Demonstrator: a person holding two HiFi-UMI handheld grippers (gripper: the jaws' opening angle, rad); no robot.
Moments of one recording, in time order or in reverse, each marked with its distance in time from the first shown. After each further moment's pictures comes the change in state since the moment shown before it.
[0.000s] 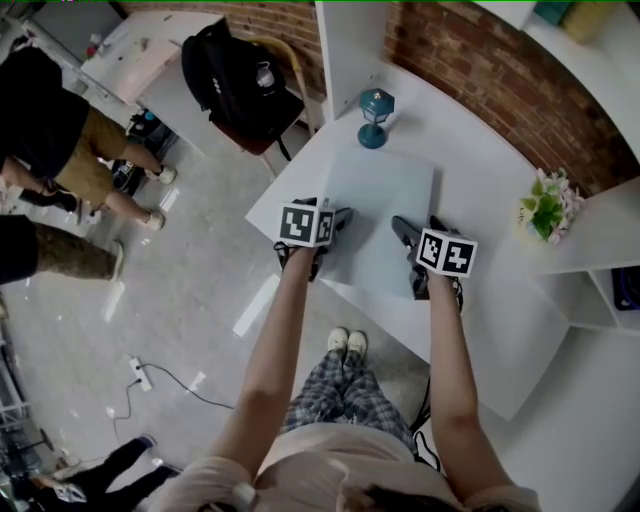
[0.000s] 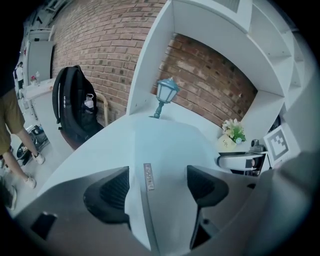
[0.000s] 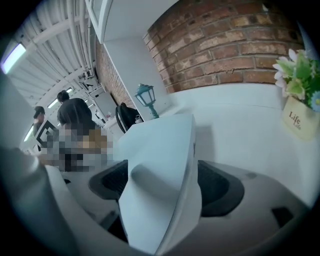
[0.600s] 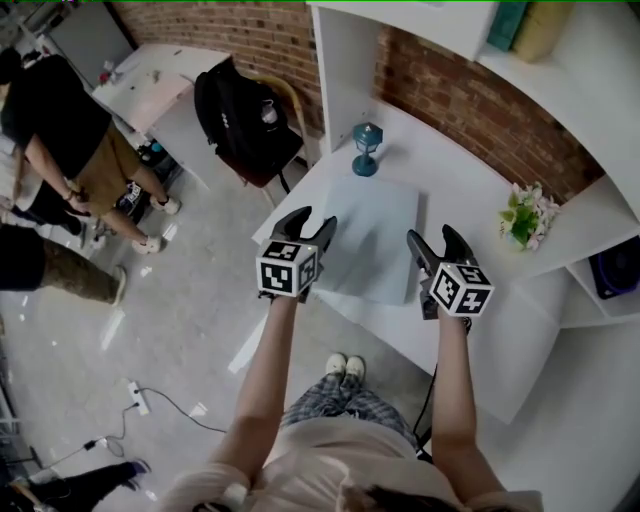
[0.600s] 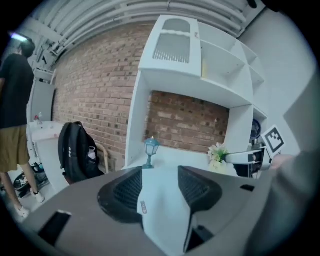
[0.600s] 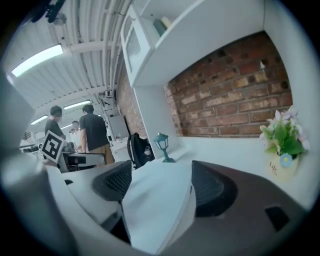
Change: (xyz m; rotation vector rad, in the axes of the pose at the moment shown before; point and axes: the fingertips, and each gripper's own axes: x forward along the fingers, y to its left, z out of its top) left arm -0.136 -0.055 0.056 0.200 -0.464 -0.002; right arm -0.139 0.041 0.064 -0.149 -0.372 0.046
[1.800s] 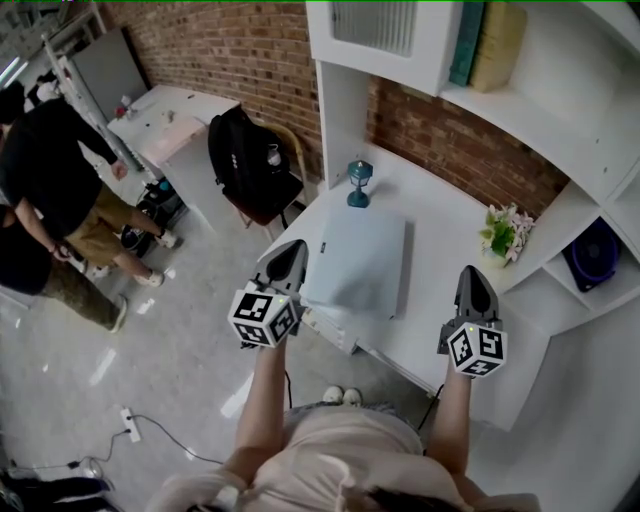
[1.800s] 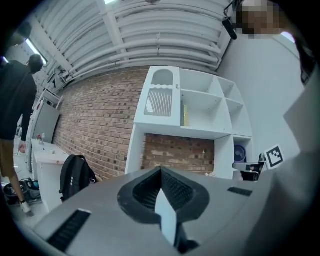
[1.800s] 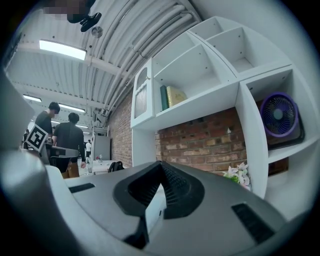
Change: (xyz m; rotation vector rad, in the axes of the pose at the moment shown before) left arm -0.155 -0.059 0.071 0.051 -0.402 -0.006; right arm -0.194 0.005 0.063 -0.174 -0.428 -0.222
